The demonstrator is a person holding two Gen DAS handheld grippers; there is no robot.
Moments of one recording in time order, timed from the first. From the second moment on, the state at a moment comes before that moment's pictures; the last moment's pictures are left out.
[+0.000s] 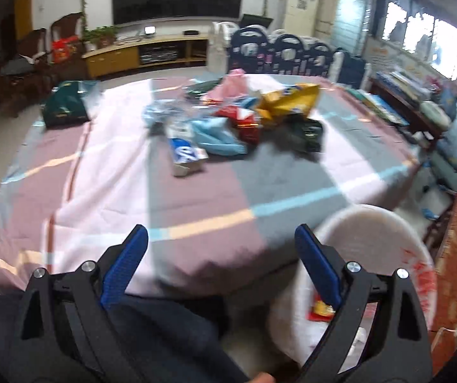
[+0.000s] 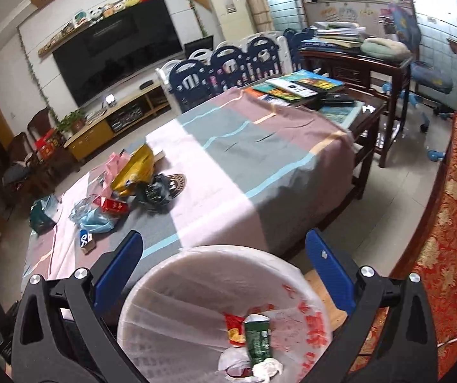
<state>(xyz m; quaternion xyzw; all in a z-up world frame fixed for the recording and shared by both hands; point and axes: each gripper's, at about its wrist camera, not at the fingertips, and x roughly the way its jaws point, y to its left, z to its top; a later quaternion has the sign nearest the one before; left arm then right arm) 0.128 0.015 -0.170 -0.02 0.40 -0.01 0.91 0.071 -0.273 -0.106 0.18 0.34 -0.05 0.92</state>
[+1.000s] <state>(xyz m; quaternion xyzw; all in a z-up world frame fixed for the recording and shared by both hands) 0.139 0.117 -0.213 -0.28 0.42 0.04 0.86 0.291 -0.148 -0.119 0.18 0.41 0.12 0.89</state>
